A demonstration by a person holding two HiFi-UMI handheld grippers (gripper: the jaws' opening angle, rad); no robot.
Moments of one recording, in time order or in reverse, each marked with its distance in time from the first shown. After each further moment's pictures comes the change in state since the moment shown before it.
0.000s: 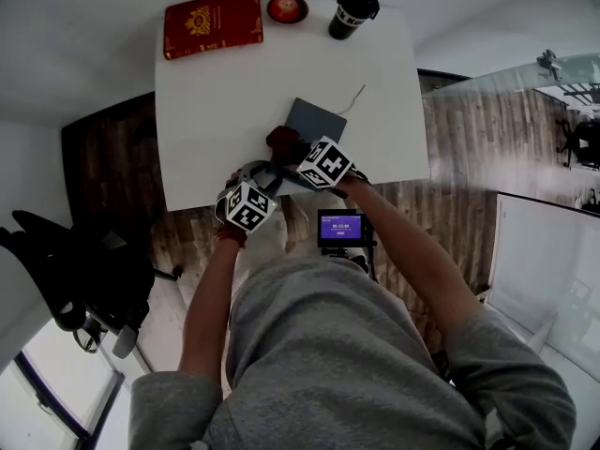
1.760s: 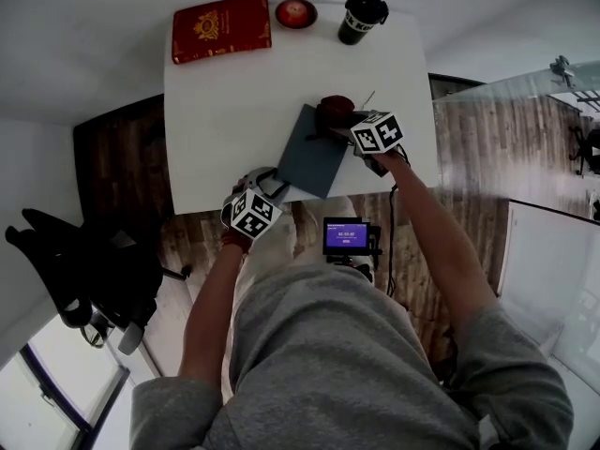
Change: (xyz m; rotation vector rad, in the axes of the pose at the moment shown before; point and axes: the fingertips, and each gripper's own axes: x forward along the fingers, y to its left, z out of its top) left arm 0.000 0.000 0.000 0.001 0.001 -0.007; right arm -0.073 -0.145 -0.010 0.225 -0.141 -0.150
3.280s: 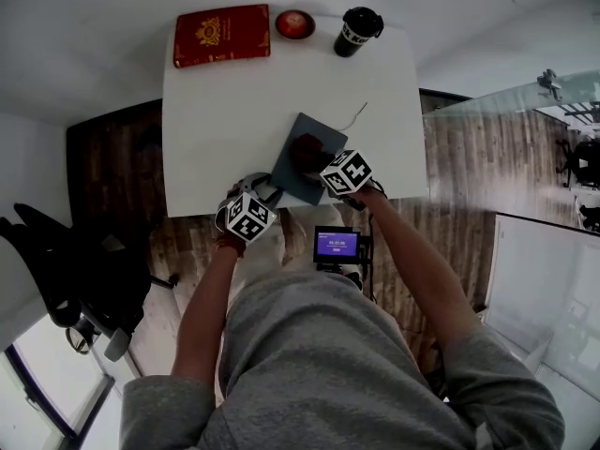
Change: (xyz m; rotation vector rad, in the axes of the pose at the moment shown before) left arm 0.000 -0.001 -0.001 0.001 0.001 0.011; right arm 0.020 0.105 -0.049 -0.112 0.153 0.126
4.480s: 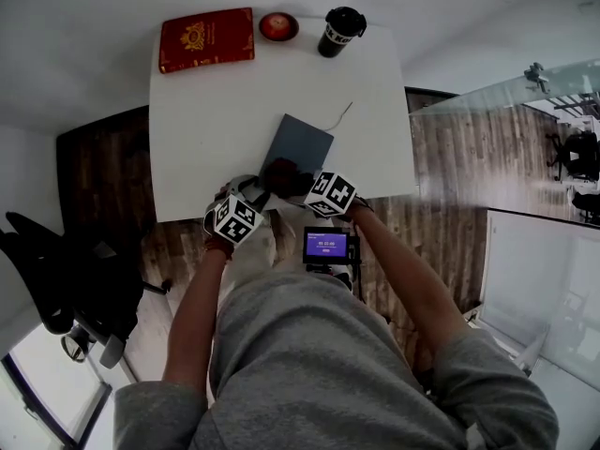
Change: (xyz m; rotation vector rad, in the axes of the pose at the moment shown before) left arm 0.000 0.001 0.002 -0.001 0.000 -0.003; right arm 0.002 0.065 -0.013 -0.216 -0.016 0.143
